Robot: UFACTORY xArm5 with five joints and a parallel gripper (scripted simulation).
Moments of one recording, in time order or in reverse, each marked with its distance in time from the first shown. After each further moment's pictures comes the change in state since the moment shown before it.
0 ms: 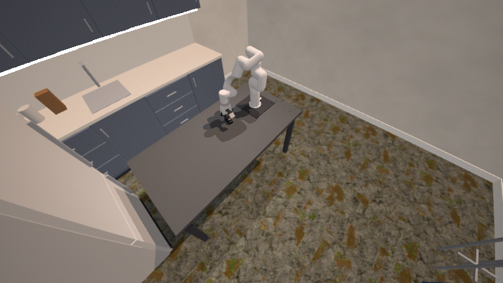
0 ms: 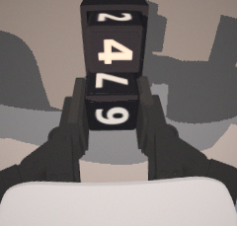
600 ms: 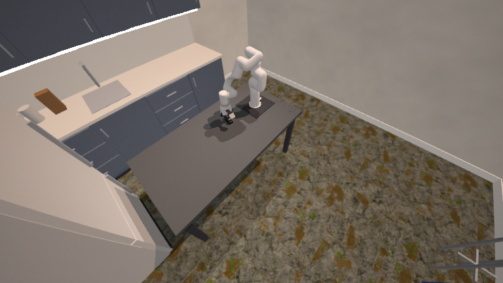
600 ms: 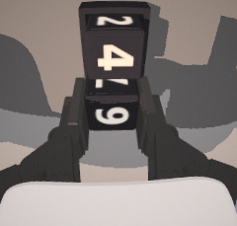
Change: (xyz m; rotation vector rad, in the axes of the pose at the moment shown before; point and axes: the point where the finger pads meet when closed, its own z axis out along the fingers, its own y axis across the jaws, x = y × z) arm 0.000 0.000 0.007 0.000 0.000 0.000
